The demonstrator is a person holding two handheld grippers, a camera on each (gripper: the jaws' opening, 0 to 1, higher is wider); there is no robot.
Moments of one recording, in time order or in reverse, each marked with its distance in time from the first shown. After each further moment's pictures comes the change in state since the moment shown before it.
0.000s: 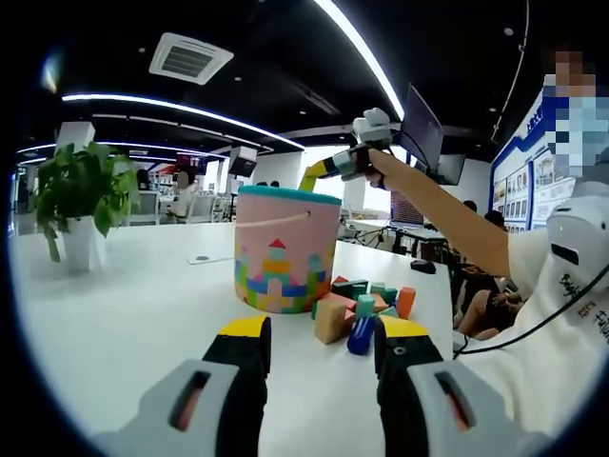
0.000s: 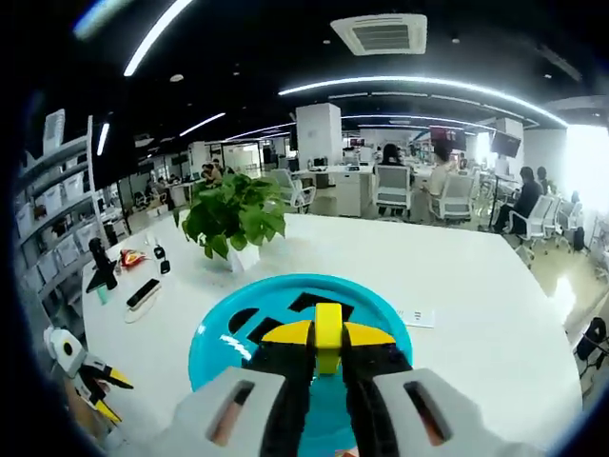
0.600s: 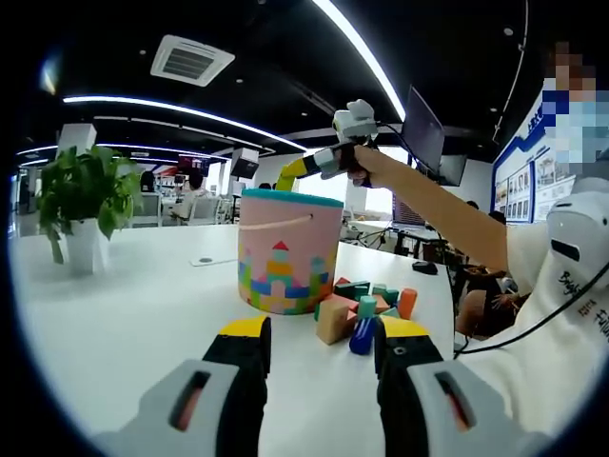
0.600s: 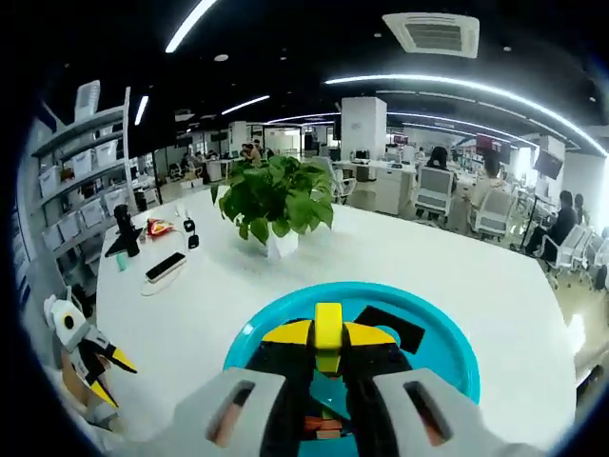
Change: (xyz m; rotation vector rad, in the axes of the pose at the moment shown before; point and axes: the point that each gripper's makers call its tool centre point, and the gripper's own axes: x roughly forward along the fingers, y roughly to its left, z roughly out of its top) left arm -0.006 0.003 0.002 0.001 -0.007 0.010; right arm 0.040 0.053 -0.008 -0.203 0.082 0.103
